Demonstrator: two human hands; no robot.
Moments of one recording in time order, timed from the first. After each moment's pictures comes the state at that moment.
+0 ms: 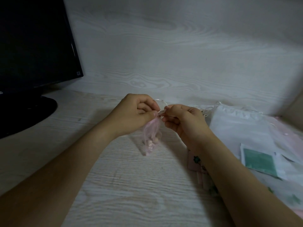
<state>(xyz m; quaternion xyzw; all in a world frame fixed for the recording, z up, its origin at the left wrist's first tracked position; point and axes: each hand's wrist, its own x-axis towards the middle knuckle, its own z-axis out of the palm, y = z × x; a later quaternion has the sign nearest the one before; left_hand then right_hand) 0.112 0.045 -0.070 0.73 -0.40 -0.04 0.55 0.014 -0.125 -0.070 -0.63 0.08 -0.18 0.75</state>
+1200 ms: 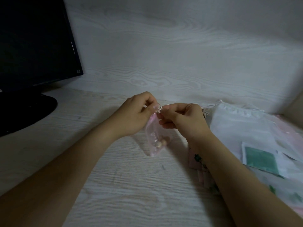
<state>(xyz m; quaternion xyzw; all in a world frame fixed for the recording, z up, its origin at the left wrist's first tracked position) 0.112 0.038 -0.075 0.78 -0.42 0.03 0.47 0.012 -0.121 -0.071 -0.73 0.09 -0.22 0.64</state>
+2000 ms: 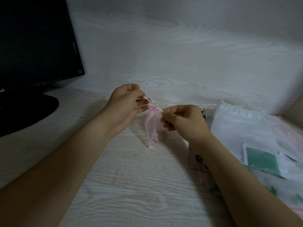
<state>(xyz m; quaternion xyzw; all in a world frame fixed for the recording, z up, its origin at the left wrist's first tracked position) 0.119 0.038 -0.058 0.54 -0.19 -0.14 0.80 0.017 -0.126 -0.076 -0.77 0.09 -0.21 0.60</state>
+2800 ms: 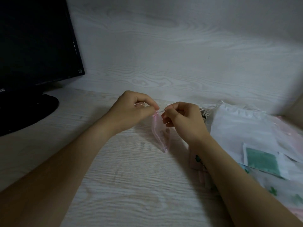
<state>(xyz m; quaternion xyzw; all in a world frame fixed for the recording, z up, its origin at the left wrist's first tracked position) 0.105 0.050 -0.061 0.77 -0.38 0.00 0.51 0.018 -0.121 -0.075 -0.79 0.11 -0.26 0.55</state>
